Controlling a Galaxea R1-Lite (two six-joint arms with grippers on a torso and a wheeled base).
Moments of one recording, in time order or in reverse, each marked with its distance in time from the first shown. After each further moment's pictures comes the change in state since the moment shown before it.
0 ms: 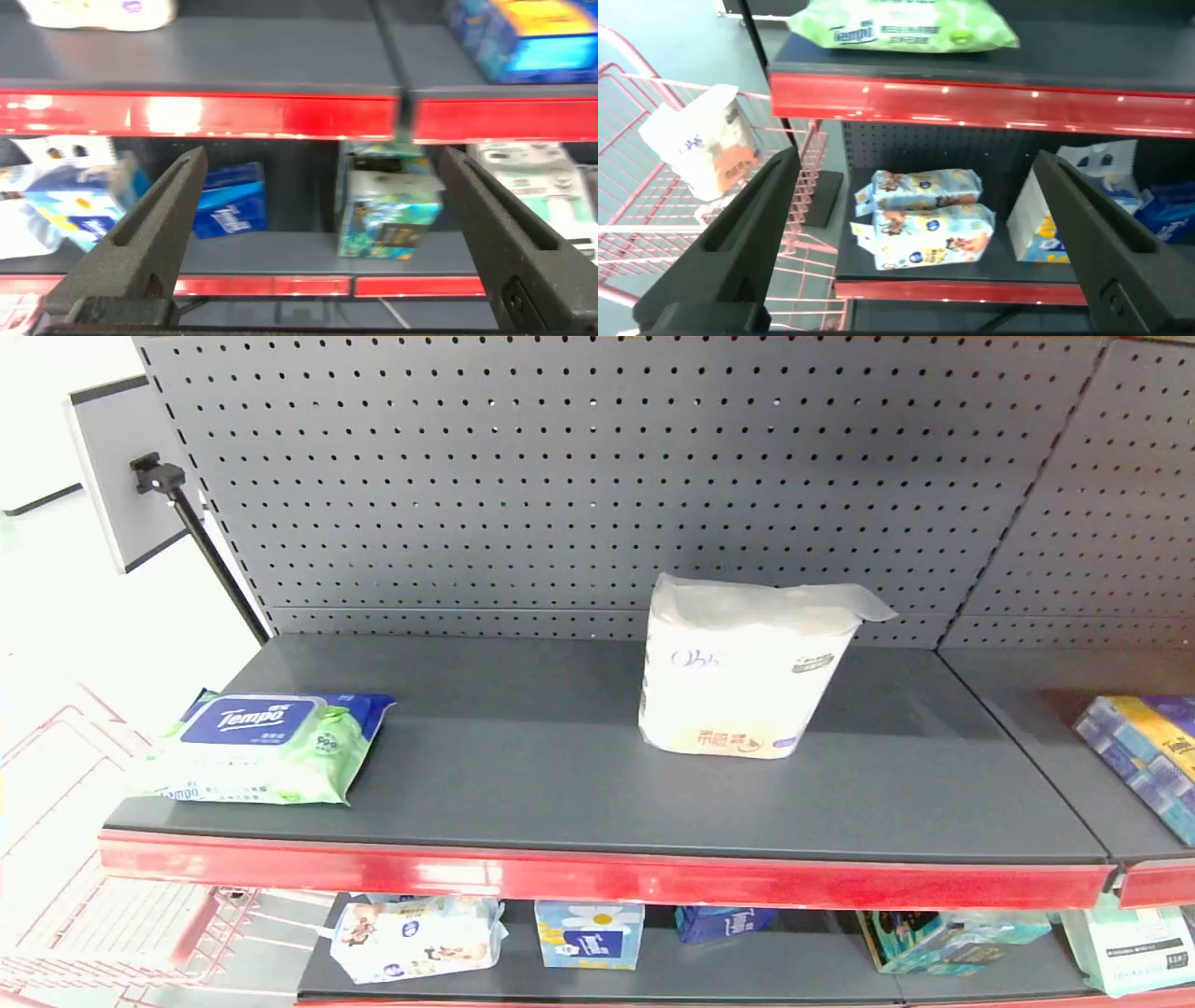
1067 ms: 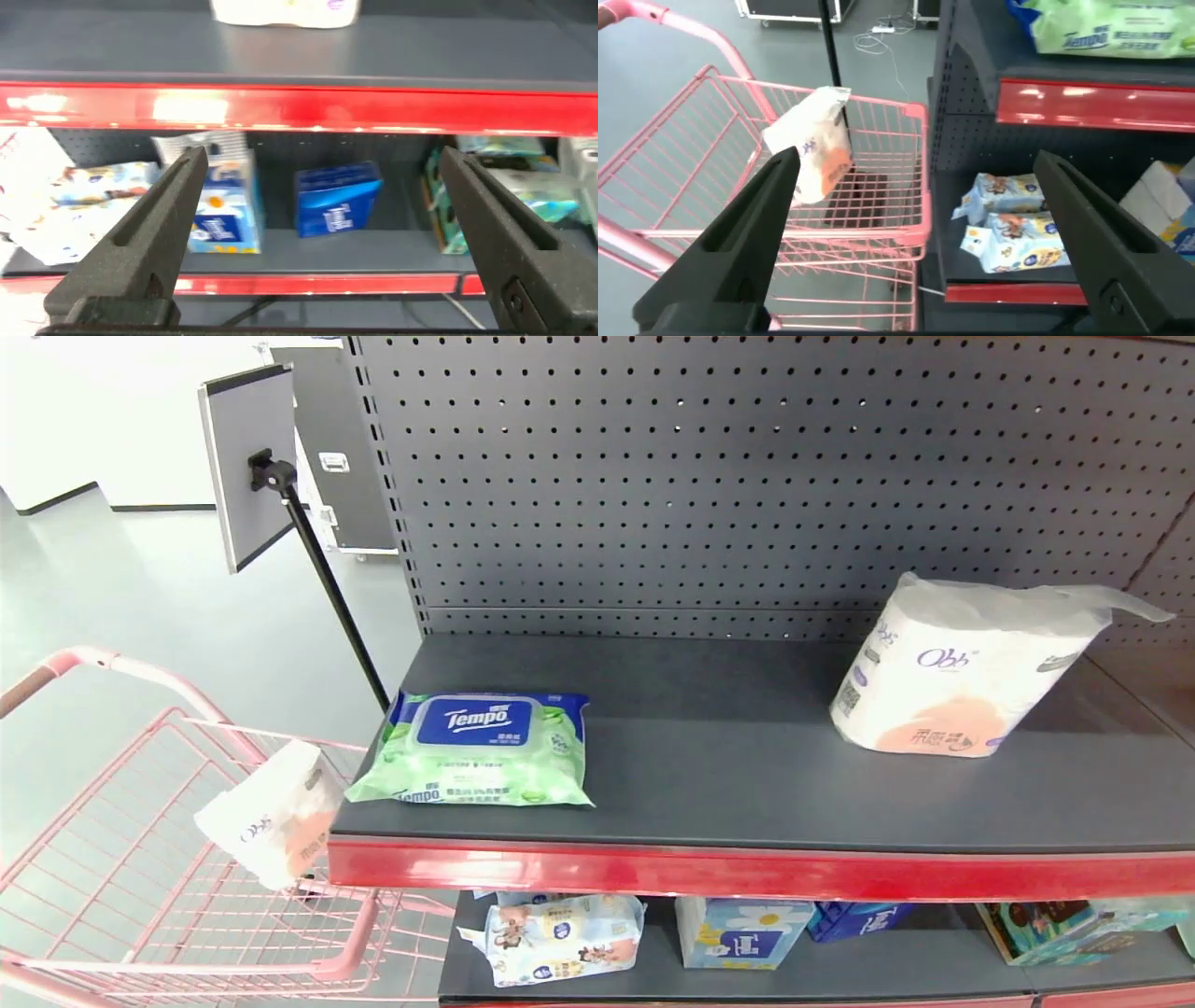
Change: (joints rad) left arm 0.000 0.000 0.000 0.000 0.000 0.000; right arm 0.000 0.000 0.000 0.000 0.001 -0.001
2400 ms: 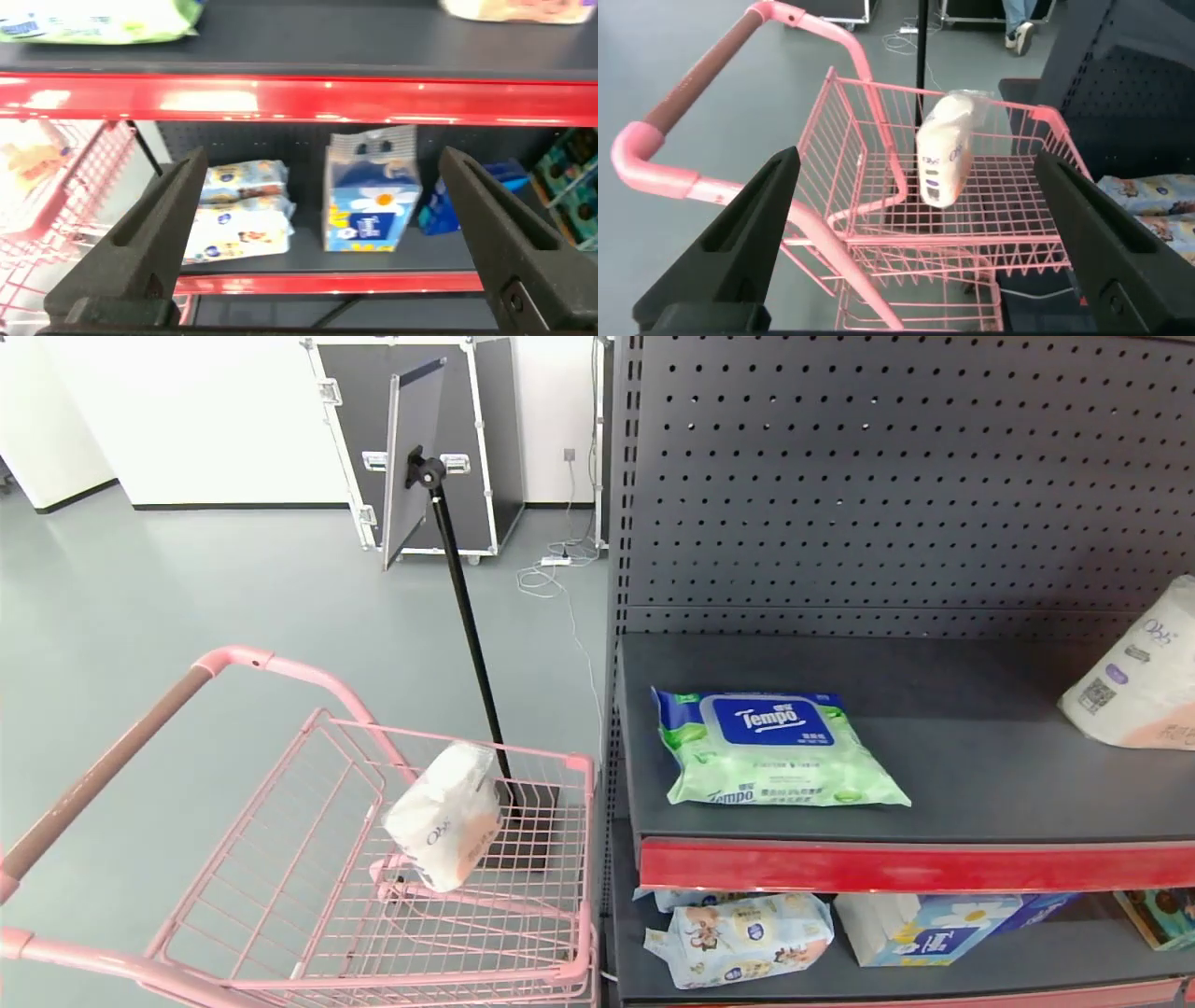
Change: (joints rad) left arm 0.000 0.000 0.000 0.000 0.000 -0.001; right arm 0.000 0.000 0.000 0.000 0.000 0.000
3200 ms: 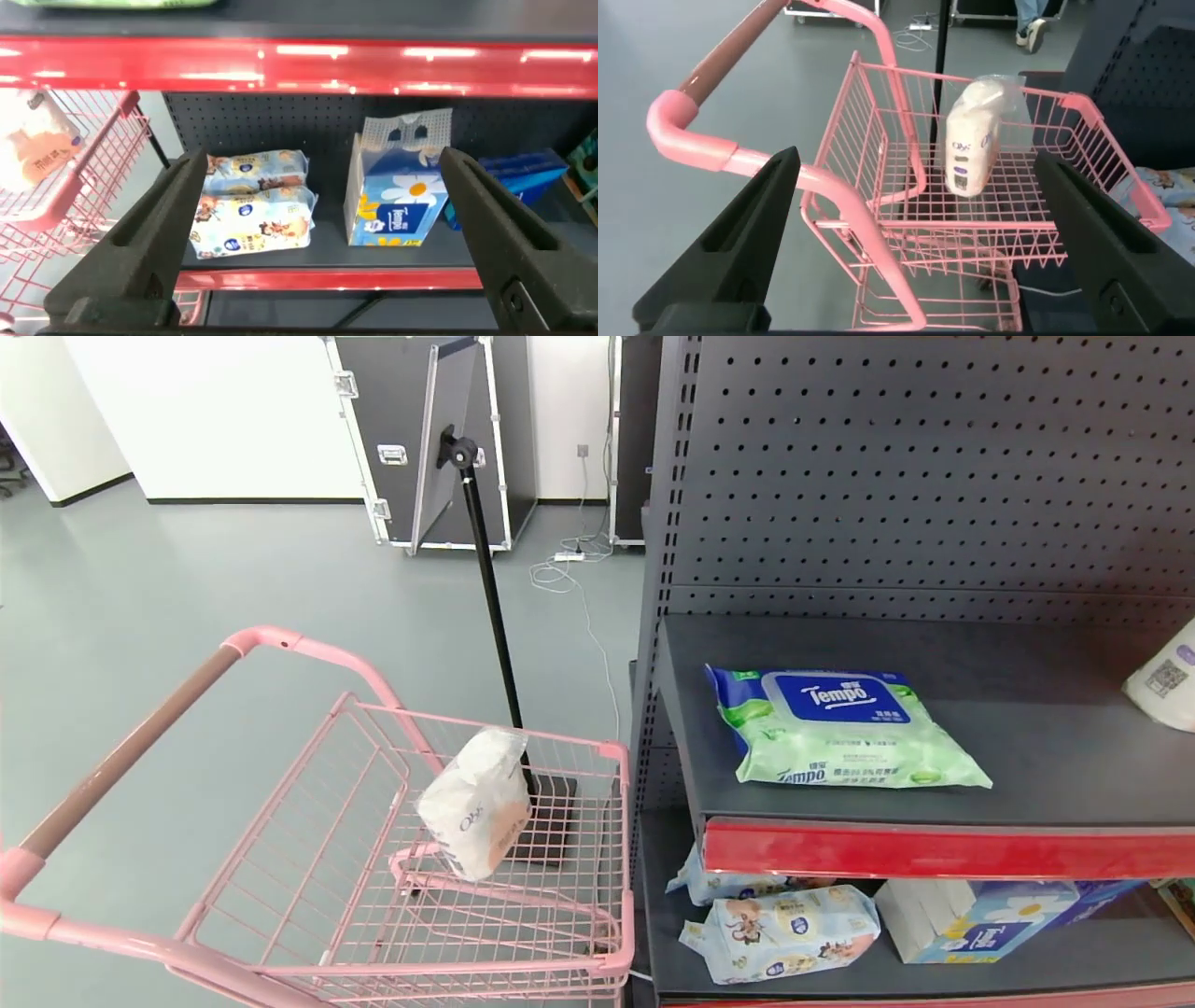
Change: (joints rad) left arm 0.000 0.000 0.000 0.000 0.000 0.000; right arm 0.000 0.000 0.000 0.000 -0.003 0.002
